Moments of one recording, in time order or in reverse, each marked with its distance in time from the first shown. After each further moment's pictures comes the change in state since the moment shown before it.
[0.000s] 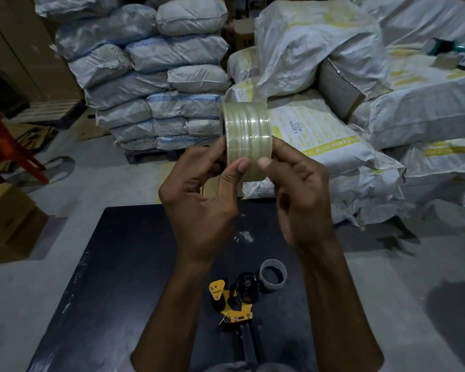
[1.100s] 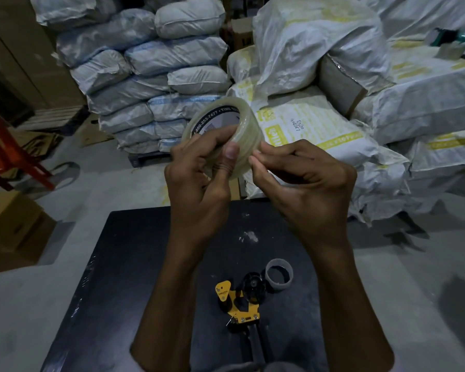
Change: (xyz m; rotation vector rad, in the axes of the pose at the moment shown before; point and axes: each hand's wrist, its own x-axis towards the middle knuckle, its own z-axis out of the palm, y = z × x) left_hand 0.025 -0.002 -0.006 0.049 -0.204 -0.015; right_hand 0.003 0.010 -0.015 -0.705 0.228 -0.543
